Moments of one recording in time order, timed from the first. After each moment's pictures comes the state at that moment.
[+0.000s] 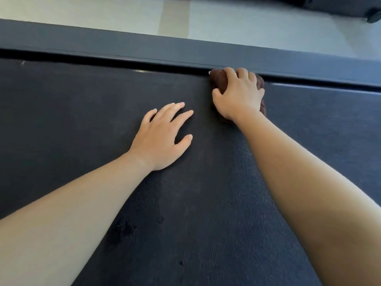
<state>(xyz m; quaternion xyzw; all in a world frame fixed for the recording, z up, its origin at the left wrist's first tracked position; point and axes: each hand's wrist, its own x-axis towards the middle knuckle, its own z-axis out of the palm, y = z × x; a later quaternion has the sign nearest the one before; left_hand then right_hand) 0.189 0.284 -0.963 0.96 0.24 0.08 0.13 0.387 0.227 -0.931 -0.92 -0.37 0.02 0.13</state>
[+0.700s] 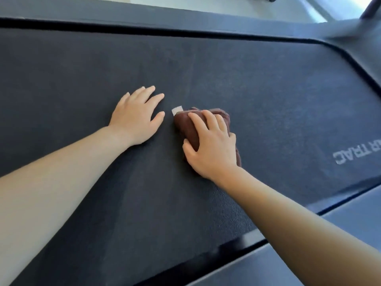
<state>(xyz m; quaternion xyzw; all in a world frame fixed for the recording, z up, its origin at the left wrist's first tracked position) 0.076 0.262 -0.959 0.98 0.15 0.07 0.15 0.116 0.067 -0.933 -0.93 -0.34 0.02 0.12</state>
